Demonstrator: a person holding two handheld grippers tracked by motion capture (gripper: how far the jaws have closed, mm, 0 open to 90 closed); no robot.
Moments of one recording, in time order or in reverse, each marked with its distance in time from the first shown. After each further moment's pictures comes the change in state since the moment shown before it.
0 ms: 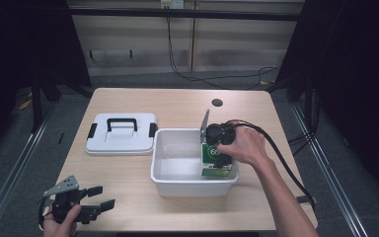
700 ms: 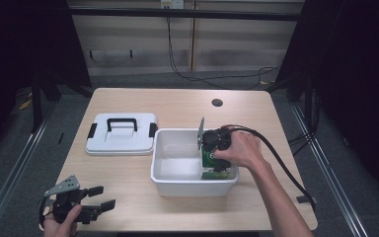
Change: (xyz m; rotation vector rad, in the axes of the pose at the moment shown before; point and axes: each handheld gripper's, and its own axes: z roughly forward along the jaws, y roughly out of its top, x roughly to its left) left arm 0.000 0.001 0.001 0.002 -0.005 0.005; right arm 0.004 0.005 0.021 0.066 -0.023 -0.036
